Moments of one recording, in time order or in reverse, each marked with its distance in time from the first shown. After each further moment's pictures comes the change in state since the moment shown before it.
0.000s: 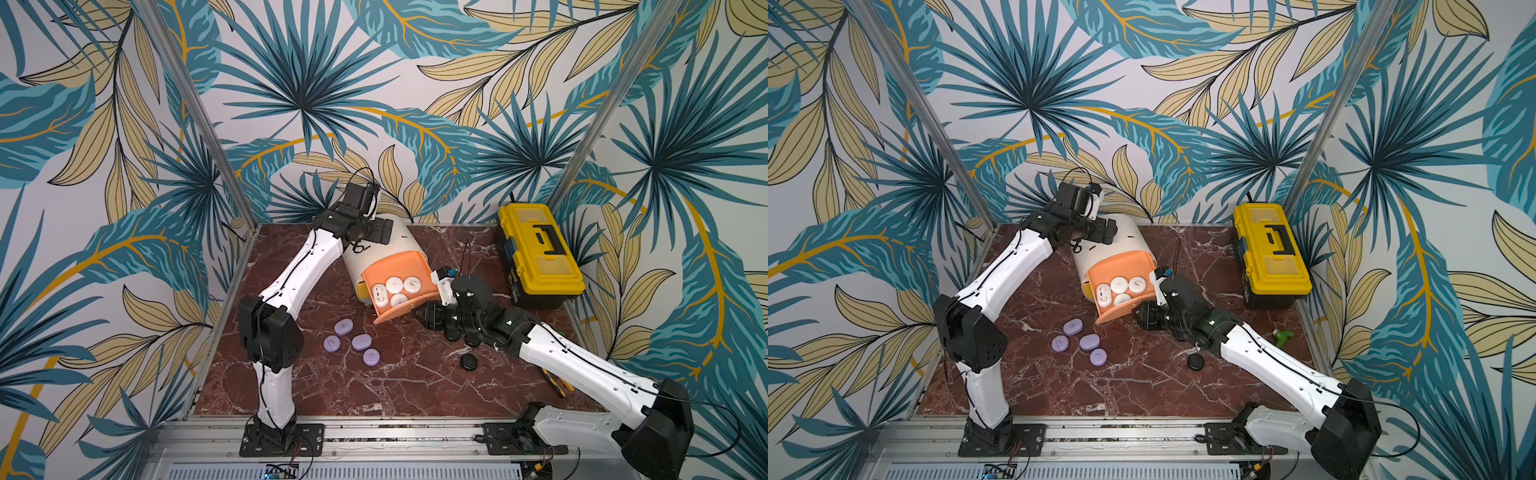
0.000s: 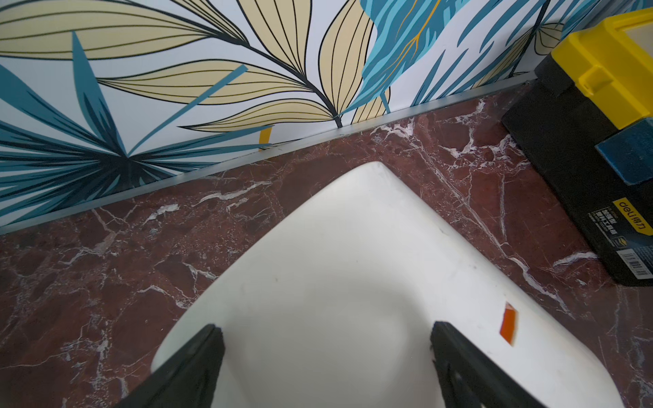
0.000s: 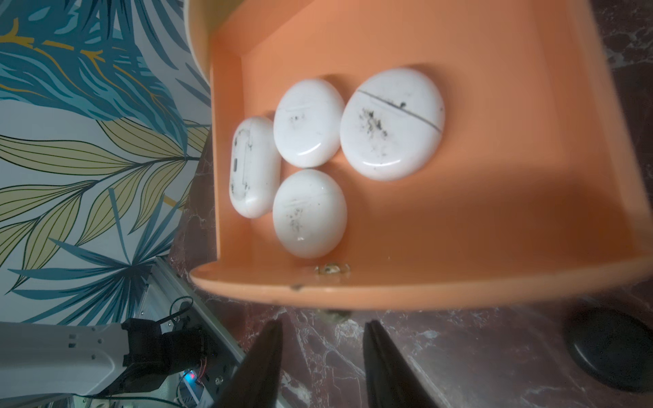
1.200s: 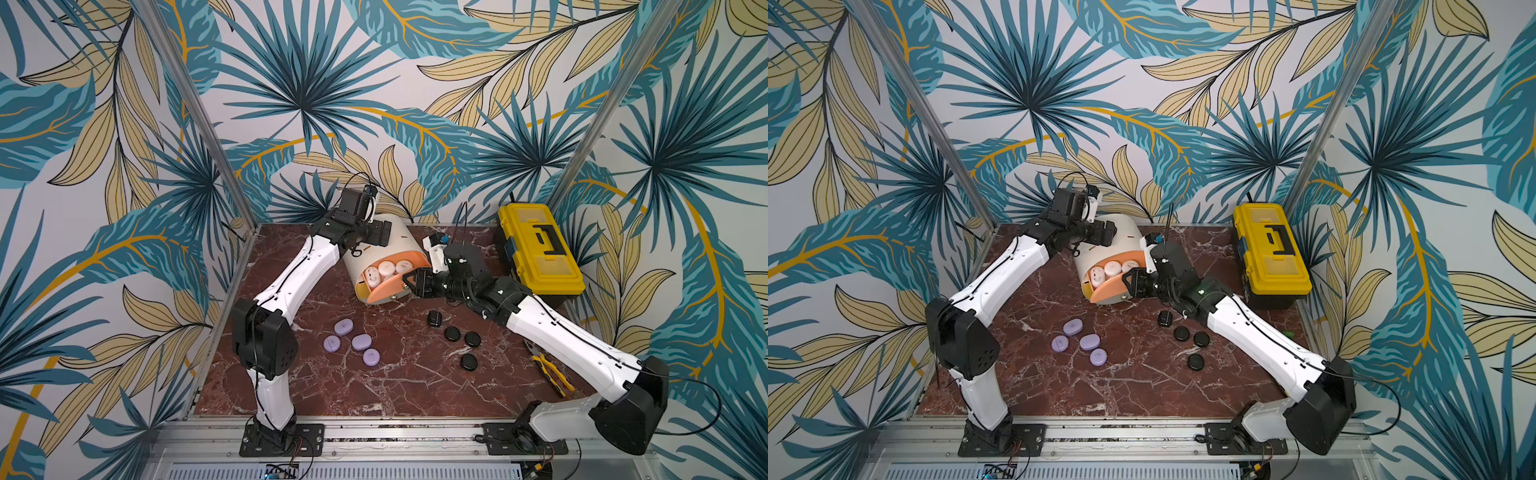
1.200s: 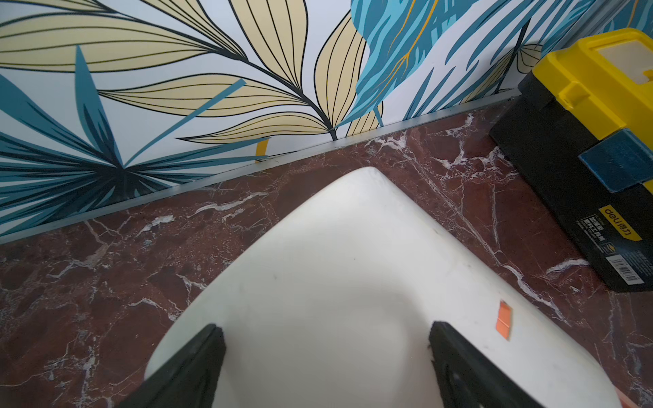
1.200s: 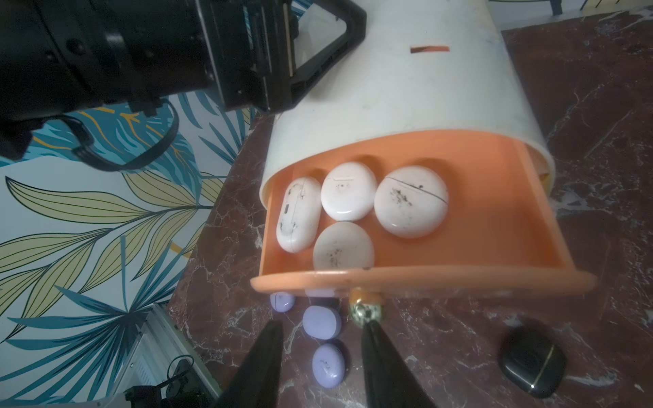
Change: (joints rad) left arm 0.002 -0.061 -0.125 0.116 0.023 0.004; right arm -0.035 0.127 0.258 -0.040 0.037 -0.087
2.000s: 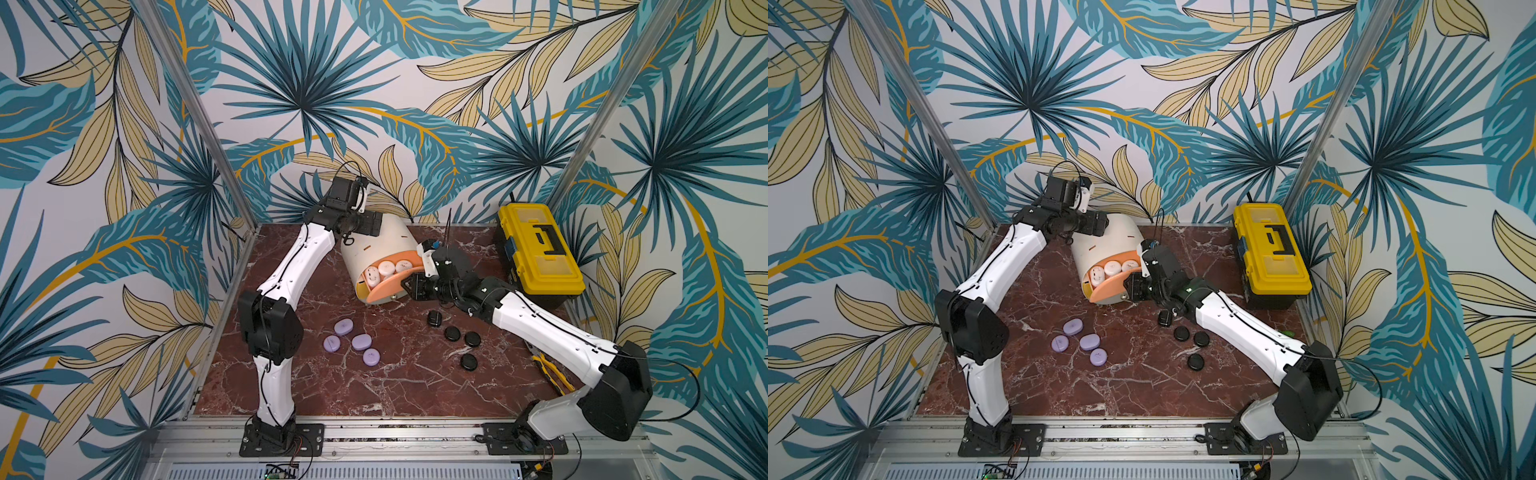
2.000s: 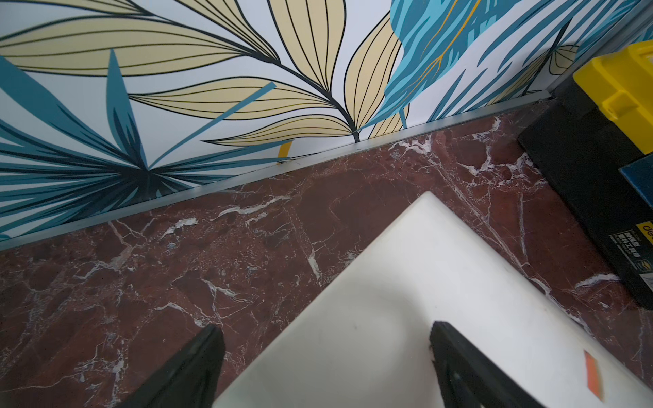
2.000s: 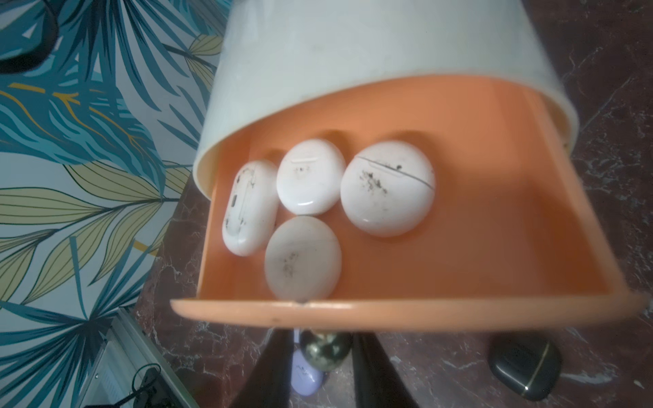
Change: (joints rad) left arm 0.078 0.121 0.196 -0.111 0.037 0.035; right arm -0.003 0.150 0.034 0.036 0.029 -0.006
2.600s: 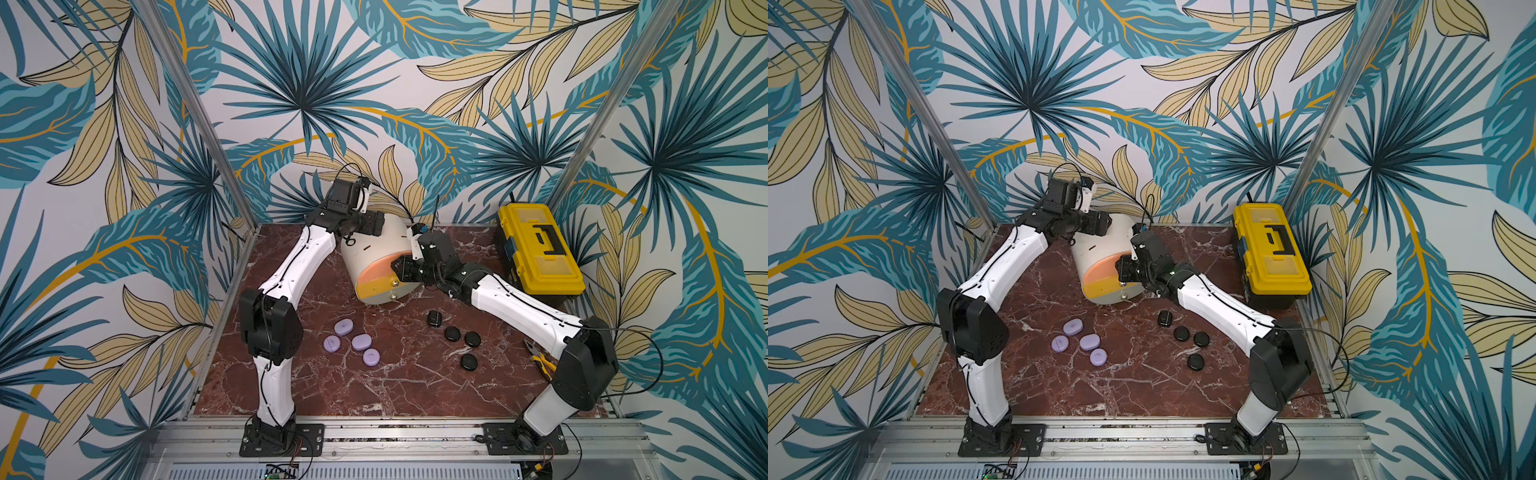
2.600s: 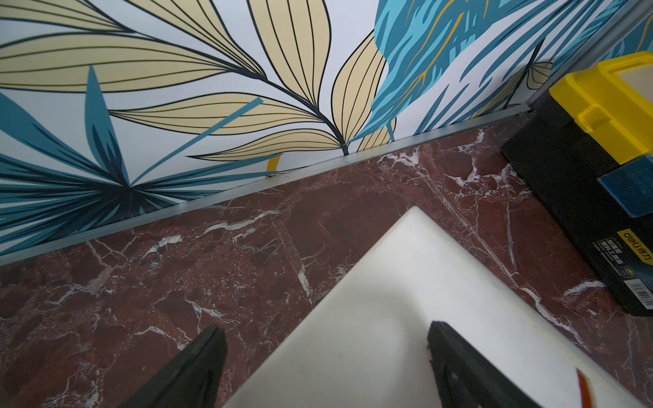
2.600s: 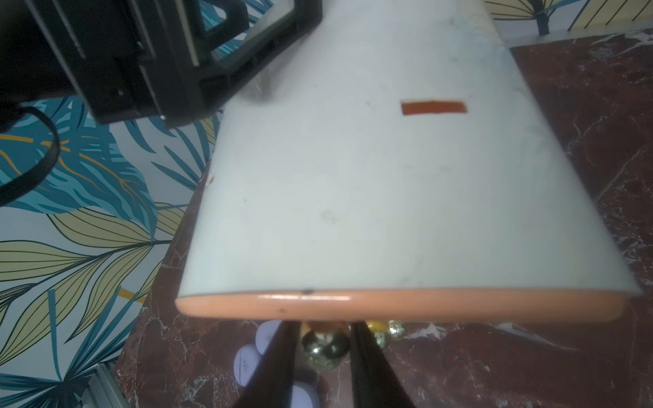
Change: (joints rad) left arm 0.000 0.000 -0.051 0.095 0.037 -0.002; right arm -0.023 0.187 0.147 0.095 0.034 -0.012
